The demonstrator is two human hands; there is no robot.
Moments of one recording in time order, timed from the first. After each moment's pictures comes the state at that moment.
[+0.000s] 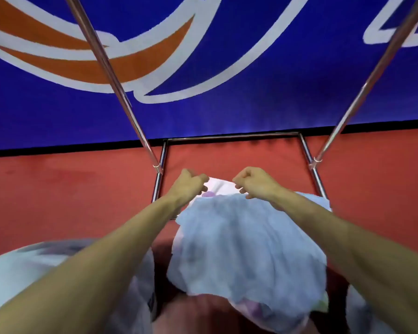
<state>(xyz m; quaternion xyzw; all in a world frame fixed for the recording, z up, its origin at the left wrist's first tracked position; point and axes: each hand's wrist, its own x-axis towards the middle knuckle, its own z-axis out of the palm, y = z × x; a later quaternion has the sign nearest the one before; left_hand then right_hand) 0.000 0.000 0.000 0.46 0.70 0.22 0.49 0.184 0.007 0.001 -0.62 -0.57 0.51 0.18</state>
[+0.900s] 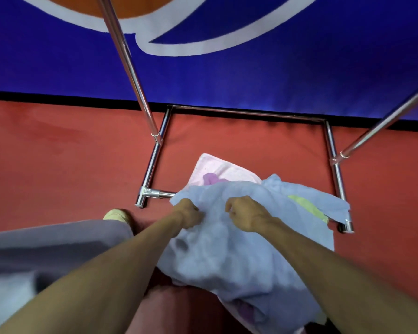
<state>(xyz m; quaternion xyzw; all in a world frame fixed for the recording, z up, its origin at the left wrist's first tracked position) -0.016 -0.021 -0.141 0.43 0.76 0.03 0.49 0.159 0.005 -0.134 -0.55 -0.75 0.35 -0.12</state>
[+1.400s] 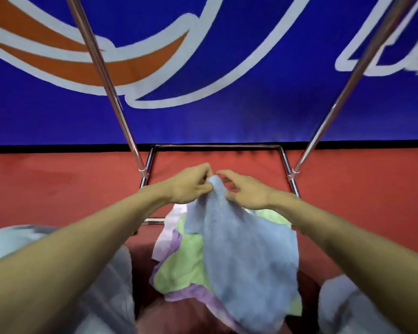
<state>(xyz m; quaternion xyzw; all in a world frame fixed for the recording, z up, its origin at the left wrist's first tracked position) 0.030 -0.017 0.061 0.77 0.53 0.10 0.34 0.208 -0.013 0.037 -0.52 -0.77 0.37 0.04</state>
